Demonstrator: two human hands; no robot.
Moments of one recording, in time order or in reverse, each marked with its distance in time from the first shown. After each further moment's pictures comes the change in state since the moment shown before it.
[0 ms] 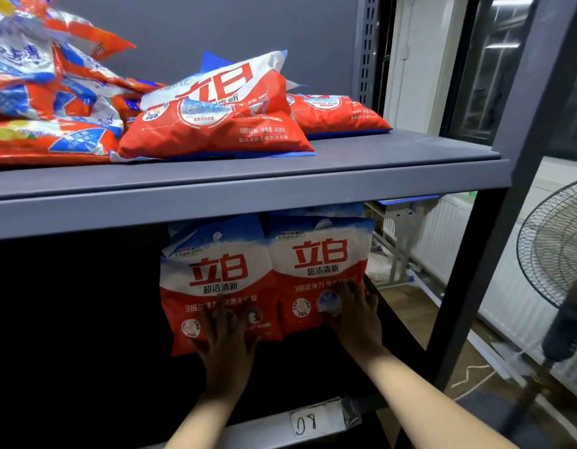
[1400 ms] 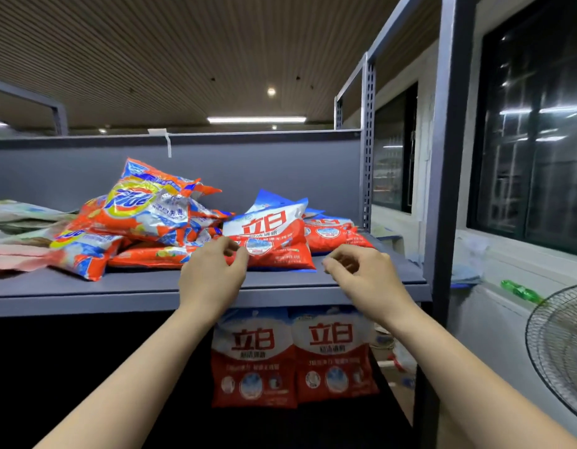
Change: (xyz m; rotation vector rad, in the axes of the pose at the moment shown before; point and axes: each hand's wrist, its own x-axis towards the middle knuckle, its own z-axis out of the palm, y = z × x) left_hand -0.032 0.113 -0.363 -0.306 0.510 0.023; right_hand -0.104 -0.145 -0.303 0.444 0.213 -0.598
